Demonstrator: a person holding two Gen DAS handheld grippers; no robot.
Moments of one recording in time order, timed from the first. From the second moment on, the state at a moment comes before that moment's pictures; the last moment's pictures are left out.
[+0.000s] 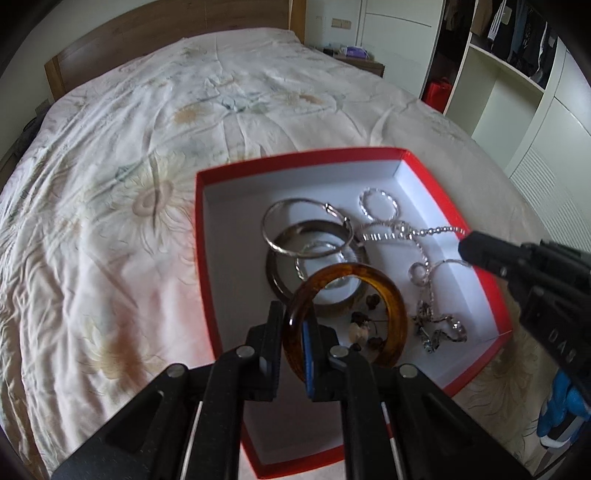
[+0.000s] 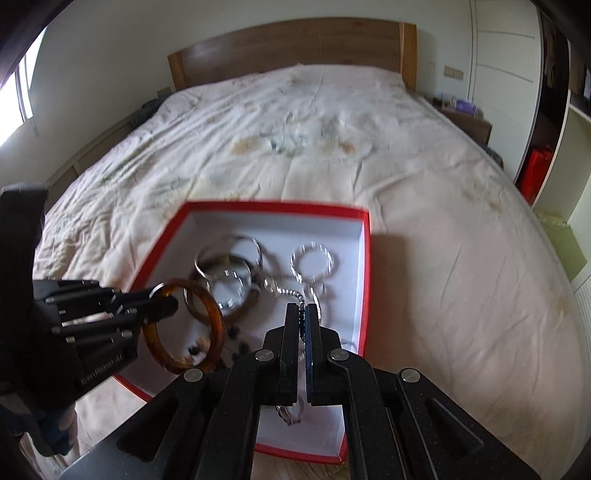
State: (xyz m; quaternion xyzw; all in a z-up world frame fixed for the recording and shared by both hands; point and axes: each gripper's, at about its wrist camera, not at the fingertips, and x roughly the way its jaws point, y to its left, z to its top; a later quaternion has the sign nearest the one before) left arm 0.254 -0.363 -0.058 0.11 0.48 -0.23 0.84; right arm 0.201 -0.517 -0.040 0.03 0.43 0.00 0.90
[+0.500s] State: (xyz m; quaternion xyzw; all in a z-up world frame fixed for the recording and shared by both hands) left arm 0.252 -0.364 -0.070 0.09 0.51 -0.24 0.82; right arm 0.182 -0.514 -0.062 0.04 0.46 -0.02 0.89
